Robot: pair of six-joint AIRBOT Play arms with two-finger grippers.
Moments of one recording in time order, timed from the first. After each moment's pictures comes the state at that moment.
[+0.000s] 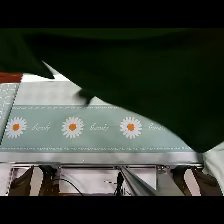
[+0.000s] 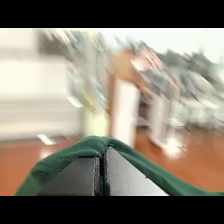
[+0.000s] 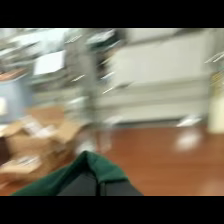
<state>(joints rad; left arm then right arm) 0.63 -0.59 1.64 0.42 -1.06 -1.16 -0.39 -0.63 1.82 -0.97 1.14 1.52</state>
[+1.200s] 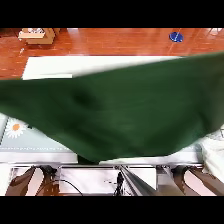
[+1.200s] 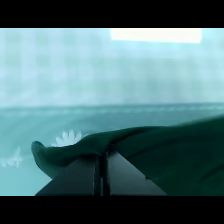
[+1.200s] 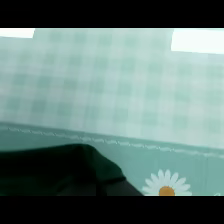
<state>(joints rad) 0.45 -0.71 1.62 0.97 -1.80 -1.47 -0.24 -1.06 1.98 -1.23 1.84 1.48</state>
